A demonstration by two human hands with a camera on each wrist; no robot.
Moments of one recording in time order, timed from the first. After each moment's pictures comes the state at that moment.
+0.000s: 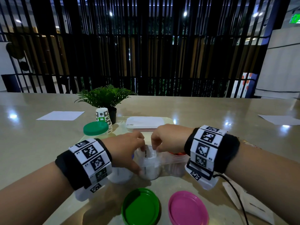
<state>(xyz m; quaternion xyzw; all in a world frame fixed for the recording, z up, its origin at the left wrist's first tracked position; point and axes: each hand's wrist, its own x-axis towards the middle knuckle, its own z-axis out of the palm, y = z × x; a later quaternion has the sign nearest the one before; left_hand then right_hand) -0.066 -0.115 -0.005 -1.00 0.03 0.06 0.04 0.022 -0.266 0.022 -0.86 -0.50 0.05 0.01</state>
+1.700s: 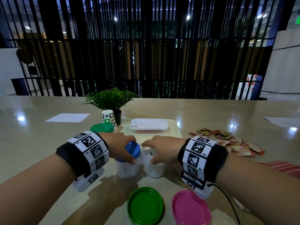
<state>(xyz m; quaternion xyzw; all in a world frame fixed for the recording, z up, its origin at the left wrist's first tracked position) -0.070 -0.091 0.007 -0.98 -0.13 0.17 0.04 0.010 -0.252 -0.004 -0.86 -0.50 0.09 -0.03</state>
